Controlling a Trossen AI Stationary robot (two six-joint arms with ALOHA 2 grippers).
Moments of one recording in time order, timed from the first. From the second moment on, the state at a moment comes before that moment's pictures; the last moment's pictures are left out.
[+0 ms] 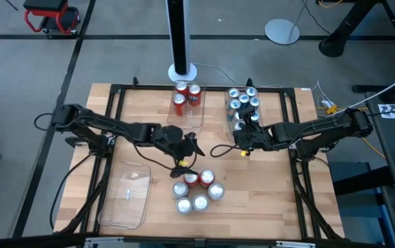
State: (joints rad) left arm -0.10 1.51 1.04 -0.03 0.19 0.00; right arm 0.15 1.30 0.99 -0.67 0.95 -0.69
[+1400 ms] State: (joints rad) left arm -0.17 1.82 1.20 -0.09 0.05 0.05; right arm 0.15 1.30 0.99 -0.67 0.95 -0.69
